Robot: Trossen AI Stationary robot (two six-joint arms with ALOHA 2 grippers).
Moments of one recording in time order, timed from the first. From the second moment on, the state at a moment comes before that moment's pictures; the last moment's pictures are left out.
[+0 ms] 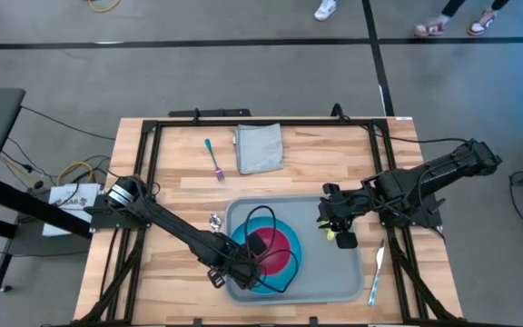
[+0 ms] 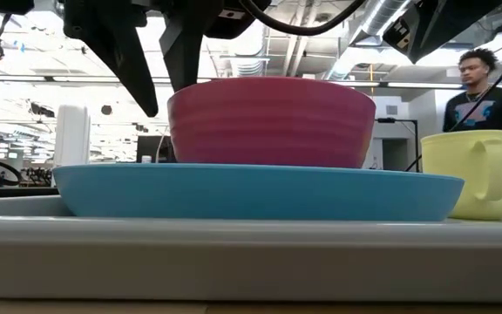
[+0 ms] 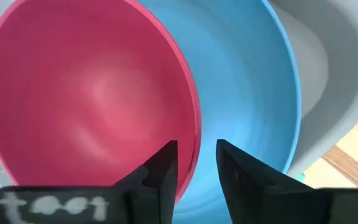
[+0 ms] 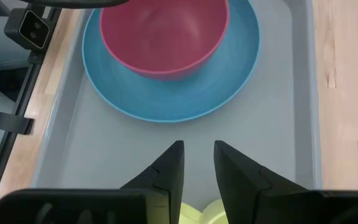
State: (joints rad) left arm -0.51 1.96 1.57 -0.87 -0.17 0.44; right arm 0.32 1.18 0.96 -0.72 0.00 0.13
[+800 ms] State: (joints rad) left arm -0.51 1.96 1.93 -1.57 -0.43 0.11; right arm 0.33 1.18 0.96 -0.71 0.00 0.18
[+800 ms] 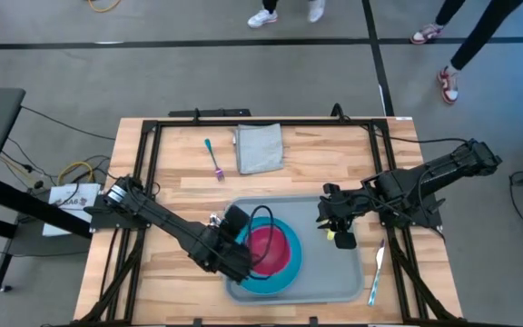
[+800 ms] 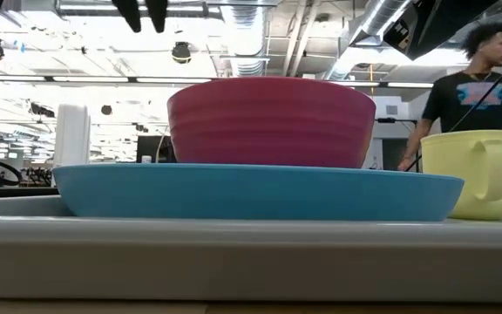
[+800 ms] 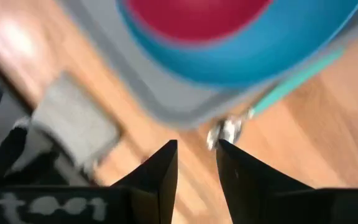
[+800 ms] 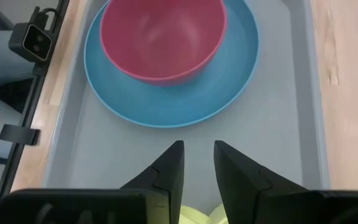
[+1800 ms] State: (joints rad) left arm -0.58 1.28 1.45 -1.53 -0.59 -0.43; right arm 0.33 1.21 0.96 -0.70 0.01 0.14
